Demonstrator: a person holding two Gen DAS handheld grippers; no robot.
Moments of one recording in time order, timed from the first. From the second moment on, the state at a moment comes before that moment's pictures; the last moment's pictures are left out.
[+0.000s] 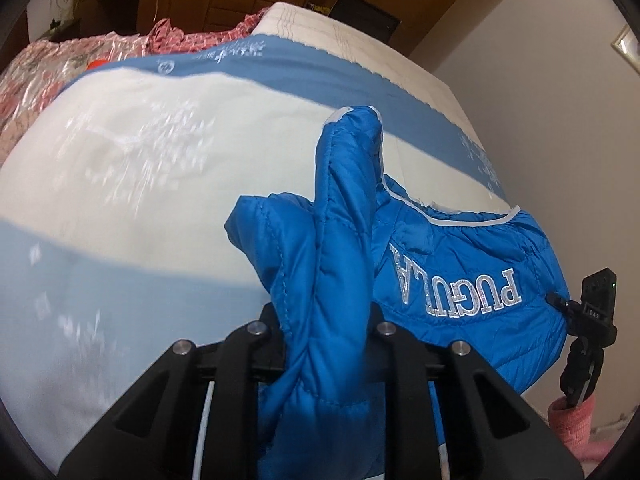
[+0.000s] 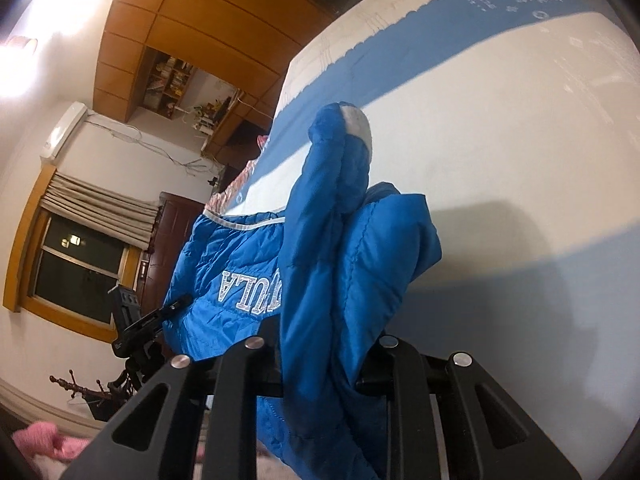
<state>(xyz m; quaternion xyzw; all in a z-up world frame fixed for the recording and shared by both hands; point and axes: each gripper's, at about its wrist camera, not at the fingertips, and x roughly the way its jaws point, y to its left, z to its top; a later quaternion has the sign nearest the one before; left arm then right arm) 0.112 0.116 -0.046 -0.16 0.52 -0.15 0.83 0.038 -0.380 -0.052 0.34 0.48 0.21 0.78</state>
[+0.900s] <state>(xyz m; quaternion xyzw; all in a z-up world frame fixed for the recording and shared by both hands) 0.056 0.139 -0.179 -0.10 0.53 -0.14 0.83 -0.033 -0.375 -0.202 0.40 0.52 0.09 0.75</state>
